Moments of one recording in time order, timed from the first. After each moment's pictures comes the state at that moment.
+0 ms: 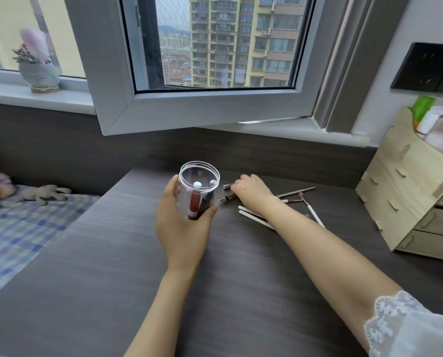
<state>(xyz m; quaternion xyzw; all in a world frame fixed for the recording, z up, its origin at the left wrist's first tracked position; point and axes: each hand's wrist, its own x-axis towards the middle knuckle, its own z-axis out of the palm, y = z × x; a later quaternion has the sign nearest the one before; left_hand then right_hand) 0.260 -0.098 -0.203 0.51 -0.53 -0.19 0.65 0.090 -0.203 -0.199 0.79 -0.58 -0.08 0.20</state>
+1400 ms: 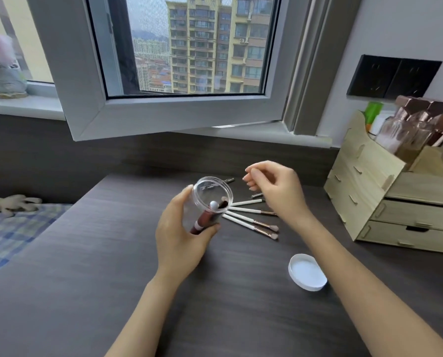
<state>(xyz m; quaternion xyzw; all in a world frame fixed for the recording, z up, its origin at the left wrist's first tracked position) 0.243 -0.078 -0.207 0.42 -0.66 -0.19 0.59 0.062 -0.075 -0.130 0.60 -0.56 0.54 -0.16</state>
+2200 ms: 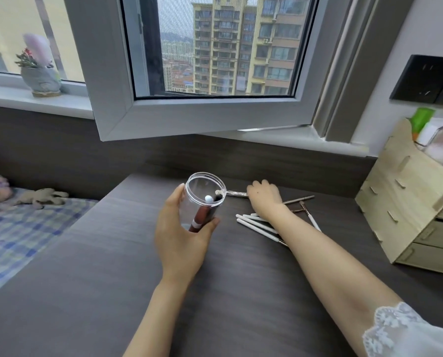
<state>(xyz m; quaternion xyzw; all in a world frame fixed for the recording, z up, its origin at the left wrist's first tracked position) 0.260 -0.096 -0.208 0.49 -0.57 -0.18 0.63 0.061 -0.213 -0.209 0.71 -0.68 -0.04 0.19</state>
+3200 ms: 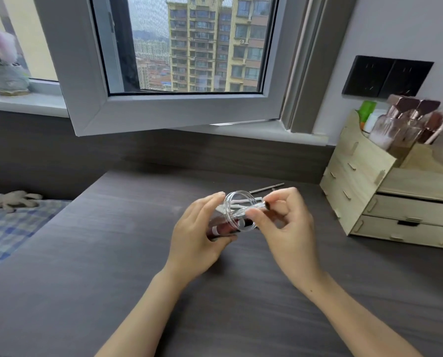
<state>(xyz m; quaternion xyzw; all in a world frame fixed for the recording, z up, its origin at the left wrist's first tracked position) 0.232 -0.067 -0.209 0.31 -0.79 -0.08 0.52 0.088 0.008 -0.158 0.58 -0.53 0.61 -0.11</state>
